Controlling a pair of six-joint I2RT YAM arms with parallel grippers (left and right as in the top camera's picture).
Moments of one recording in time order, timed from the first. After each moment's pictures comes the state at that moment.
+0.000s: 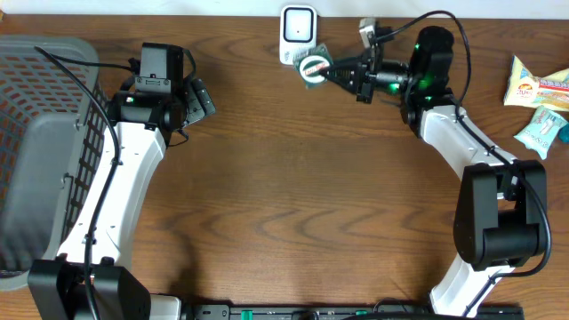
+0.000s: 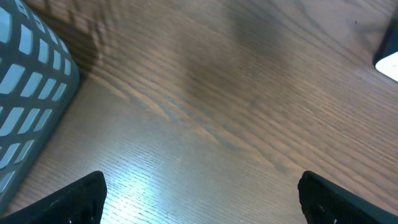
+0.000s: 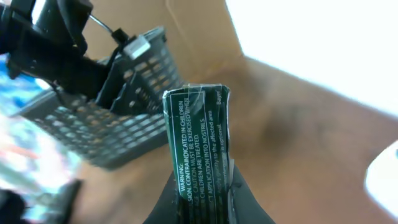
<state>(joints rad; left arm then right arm) -0.10 1.57 1.36 -0.84 -0.17 -0.51 0.12 1.93 1.28 0.55 -1.25 0.24</state>
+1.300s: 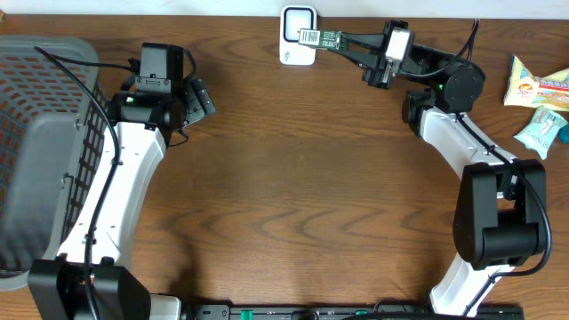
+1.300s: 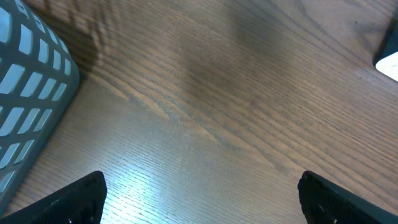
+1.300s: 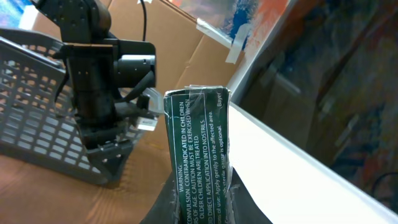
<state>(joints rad) -0.10 1.57 1.36 -0.84 -0.17 -0.51 0.12 1.94 1.29 1.52 -1.24 0.29</state>
